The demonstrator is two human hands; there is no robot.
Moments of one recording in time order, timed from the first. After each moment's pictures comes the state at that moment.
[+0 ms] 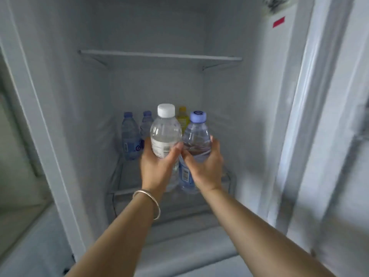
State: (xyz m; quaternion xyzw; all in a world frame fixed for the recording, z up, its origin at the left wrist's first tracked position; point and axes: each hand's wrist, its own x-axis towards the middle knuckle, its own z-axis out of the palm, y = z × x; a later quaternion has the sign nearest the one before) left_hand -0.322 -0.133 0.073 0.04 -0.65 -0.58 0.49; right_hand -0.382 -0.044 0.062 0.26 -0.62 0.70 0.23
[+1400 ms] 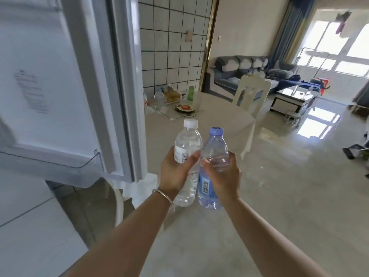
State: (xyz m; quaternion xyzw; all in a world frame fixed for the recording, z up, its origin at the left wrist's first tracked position) left_hand -0.194 0.647 -0.091 -0.06 -0.66 -0.75 0.07; right_hand -0.169 0.774 -0.091 -0.14 -0.79 0.53 0.27
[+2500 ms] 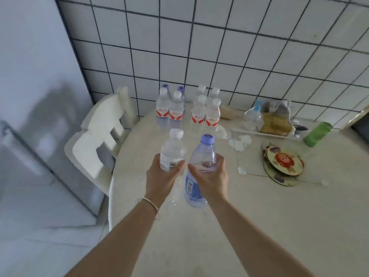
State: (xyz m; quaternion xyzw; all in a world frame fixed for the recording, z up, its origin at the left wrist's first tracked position) left_hand -0.656 0.611 -0.173 0.38 -0.65 -0.59 0.28; right_hand -0.733 0.719 -0.155 0.12 -0.83 0.52 -0.12
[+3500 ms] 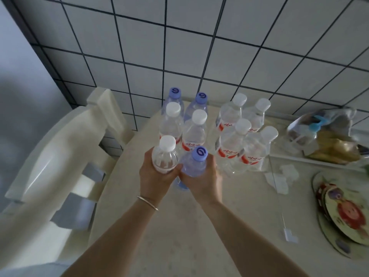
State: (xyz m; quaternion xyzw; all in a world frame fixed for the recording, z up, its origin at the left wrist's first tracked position) left_hand -0.834 0.405 -0.275 0.40 -0.69 -0.48 0.35; right_hand -0.904 0.504 -0.251 0.12 -0.87 0.44 -0.17
